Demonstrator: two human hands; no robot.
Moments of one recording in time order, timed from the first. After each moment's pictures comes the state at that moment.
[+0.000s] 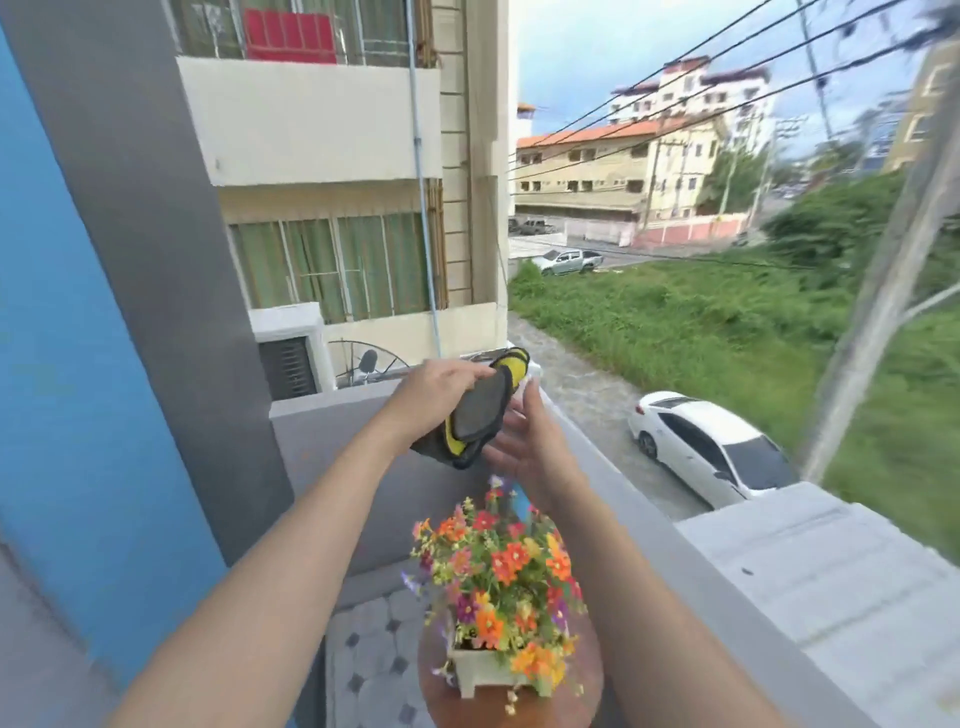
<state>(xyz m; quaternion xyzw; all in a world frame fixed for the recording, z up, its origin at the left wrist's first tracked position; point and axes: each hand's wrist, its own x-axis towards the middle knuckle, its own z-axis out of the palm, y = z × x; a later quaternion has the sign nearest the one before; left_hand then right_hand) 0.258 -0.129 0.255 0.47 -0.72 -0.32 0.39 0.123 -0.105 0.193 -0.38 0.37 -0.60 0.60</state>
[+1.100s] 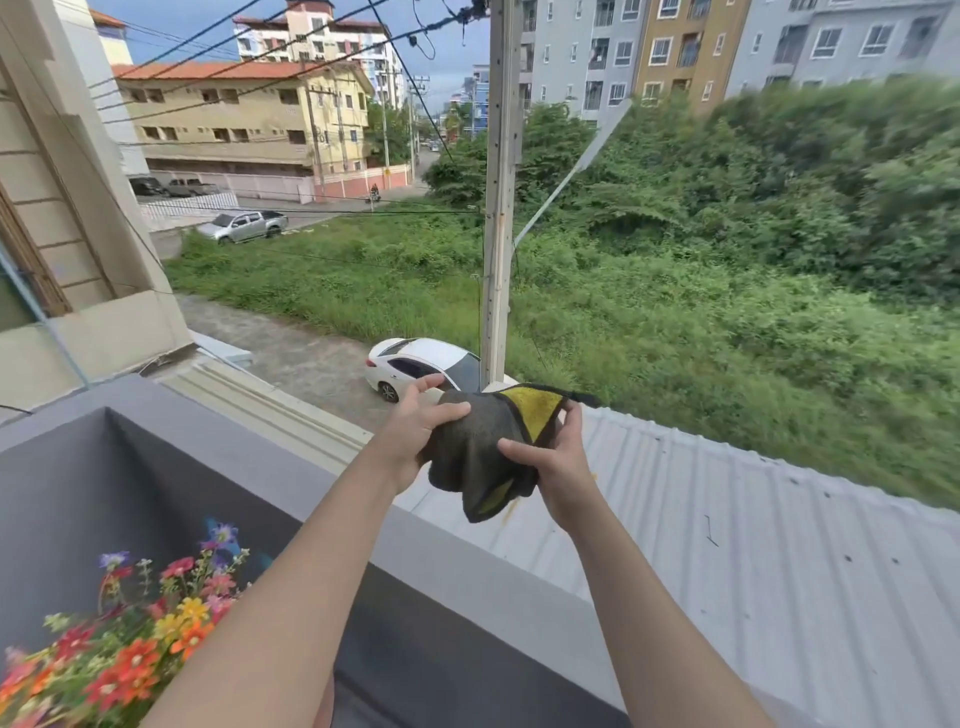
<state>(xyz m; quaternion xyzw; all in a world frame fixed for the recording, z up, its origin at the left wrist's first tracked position) -0.088 -0.079 0.167 0.23 -0.58 -0.75 0.23 -0.197 0.059 0.129 -0.27 0.52 -0.76 0.27</state>
